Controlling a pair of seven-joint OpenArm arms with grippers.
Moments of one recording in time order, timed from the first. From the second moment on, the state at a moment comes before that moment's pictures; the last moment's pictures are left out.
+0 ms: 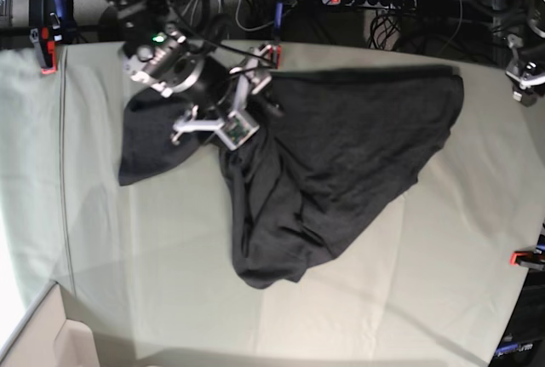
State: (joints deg) left arm 22.4 -0.8 -51.5 109.1 -37.7 0.1 48.9; right arm -17.1 6.3 -13.7 103.9 -1.1 27.2 -31.4
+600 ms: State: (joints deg) left arm 21.5 -0.8 -49.4 109.1 -37.2 0.1 48.9; right arm -8.3 6.6 -5.9 90.4 -1.4 27.5 -31.8
